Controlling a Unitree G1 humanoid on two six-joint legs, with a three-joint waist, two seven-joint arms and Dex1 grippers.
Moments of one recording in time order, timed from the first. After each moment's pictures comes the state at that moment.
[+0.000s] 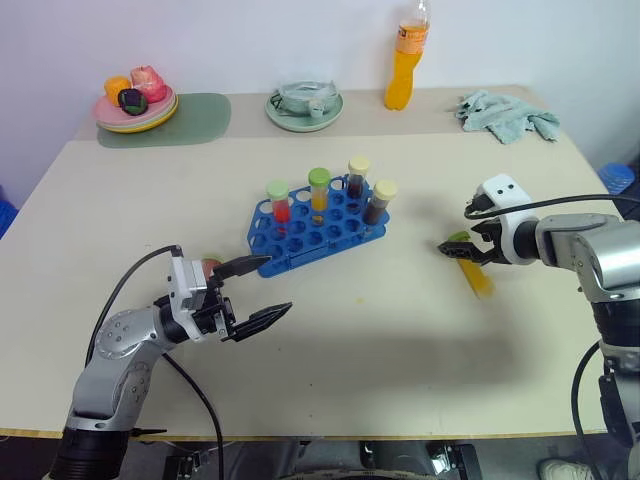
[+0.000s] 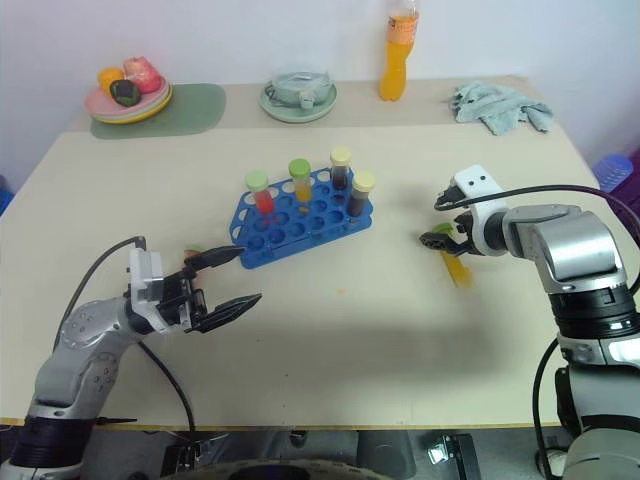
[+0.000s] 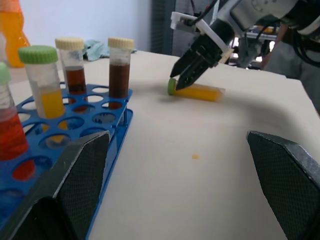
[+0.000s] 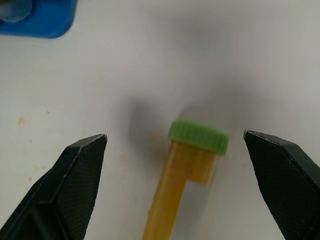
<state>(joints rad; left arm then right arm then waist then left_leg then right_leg) 0.02 0.52 0.09 -0.28 -0.58 0.09 -1.06 -0.65 -0.87 0.10 -0.01 0.32 1.20 0.70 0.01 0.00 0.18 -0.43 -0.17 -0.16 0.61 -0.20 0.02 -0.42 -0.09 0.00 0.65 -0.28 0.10</state>
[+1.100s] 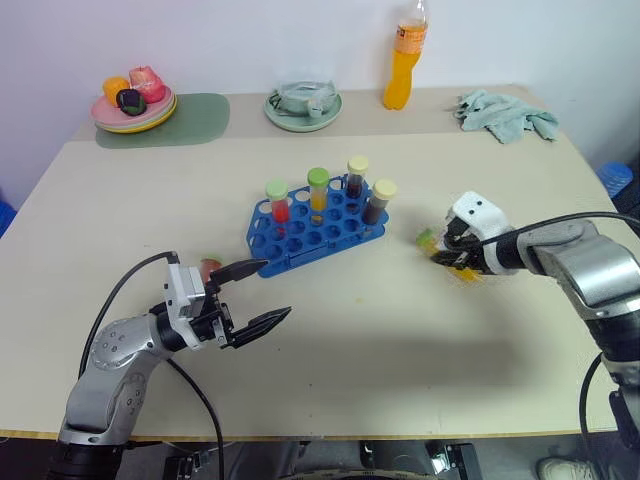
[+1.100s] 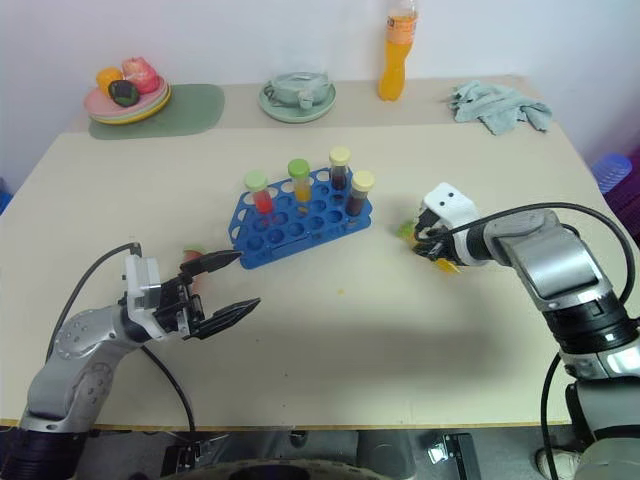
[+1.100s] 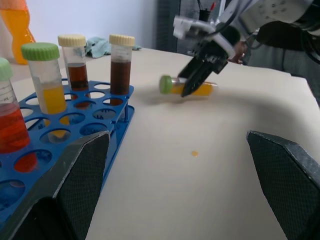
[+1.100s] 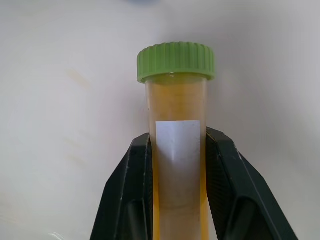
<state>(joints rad) 0.06 0.53 0.09 -0.32 -0.58 0.09 -1.02 -0.53 -0.86 0.10 -0.18 0.36 0.90 0.87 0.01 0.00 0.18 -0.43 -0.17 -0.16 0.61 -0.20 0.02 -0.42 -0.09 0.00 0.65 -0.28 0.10</state>
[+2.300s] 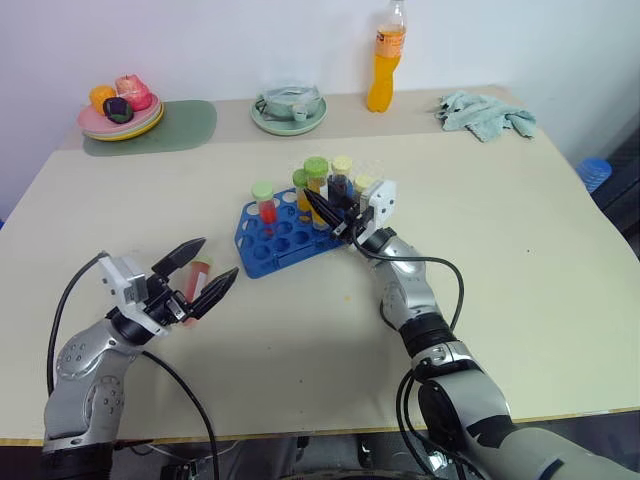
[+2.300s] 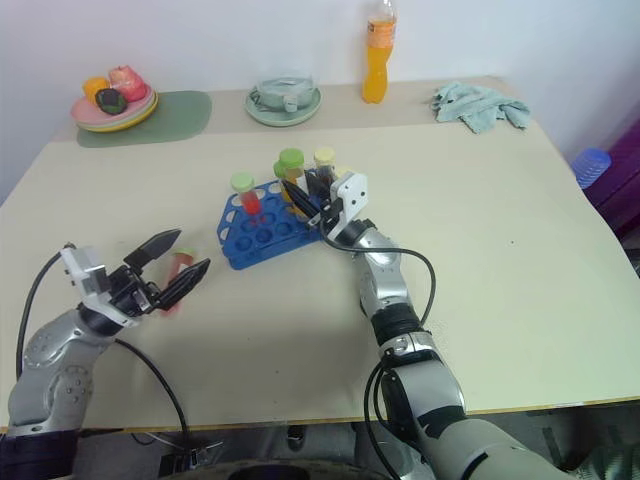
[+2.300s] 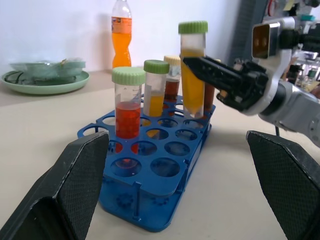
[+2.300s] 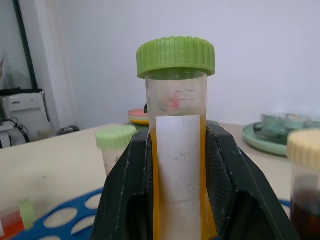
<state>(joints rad) 0.08 0.46 0.30 -0.19 -0.64 0.05 -0.92 -0.68 0.02 0.00 0.69 0.28 -0.41 0.75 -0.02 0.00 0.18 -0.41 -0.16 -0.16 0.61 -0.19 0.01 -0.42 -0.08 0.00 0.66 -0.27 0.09</state>
